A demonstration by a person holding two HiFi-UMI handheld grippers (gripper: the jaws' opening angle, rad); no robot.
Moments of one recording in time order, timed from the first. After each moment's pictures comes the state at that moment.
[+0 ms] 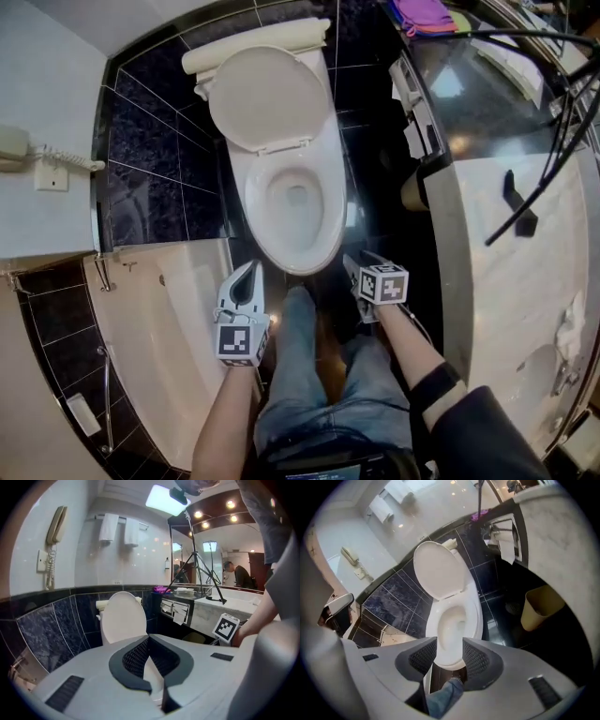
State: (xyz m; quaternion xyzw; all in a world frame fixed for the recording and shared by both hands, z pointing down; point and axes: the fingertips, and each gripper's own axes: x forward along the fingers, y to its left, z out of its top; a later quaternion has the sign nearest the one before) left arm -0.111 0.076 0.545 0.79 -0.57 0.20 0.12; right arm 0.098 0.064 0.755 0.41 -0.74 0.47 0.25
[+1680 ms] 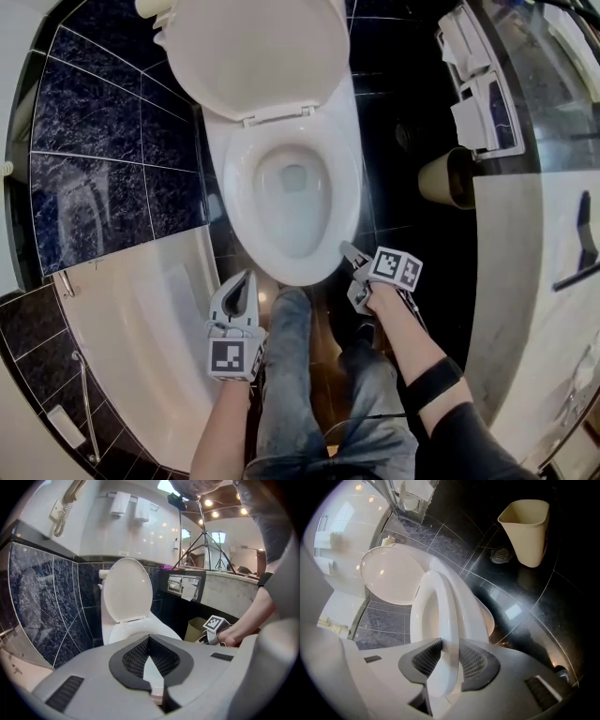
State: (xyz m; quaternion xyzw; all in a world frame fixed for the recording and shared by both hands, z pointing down) left arm -0.136 0.065 0.731 0.77 -0.57 0.22 0.19; right arm 0.067 0.035 0.947 0.40 -0.60 0.68 0.11
